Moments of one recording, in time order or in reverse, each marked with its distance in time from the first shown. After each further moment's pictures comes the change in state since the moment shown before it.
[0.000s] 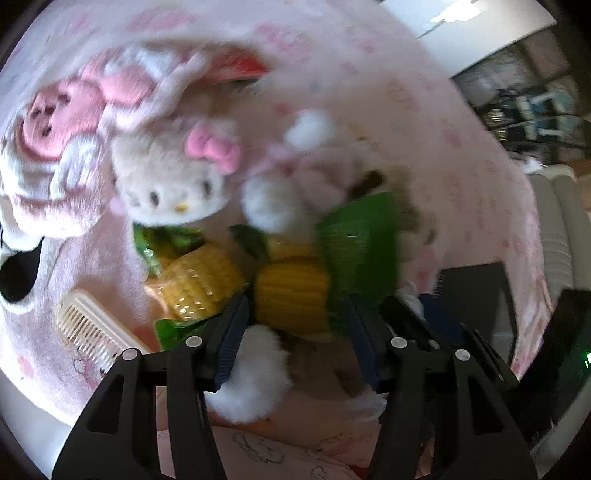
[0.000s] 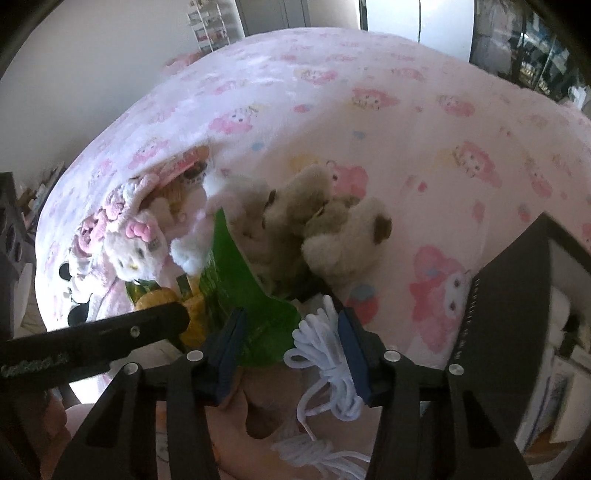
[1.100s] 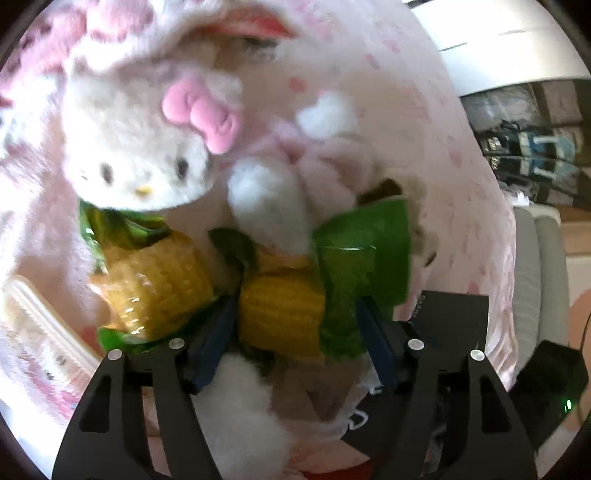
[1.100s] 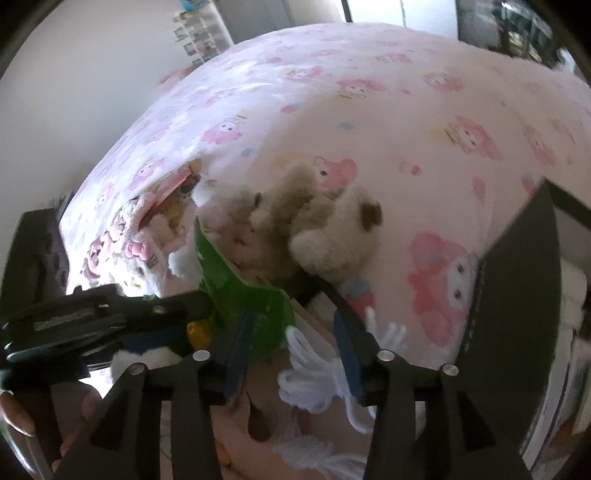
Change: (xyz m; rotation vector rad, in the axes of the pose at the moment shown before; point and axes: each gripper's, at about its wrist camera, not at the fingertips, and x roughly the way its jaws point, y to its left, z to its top) left arm 0.037 0.019 0.012 -0.162 0.062 -0.150; right arm 0.006 -0.014 0.002 0.051 -0.036 0.068
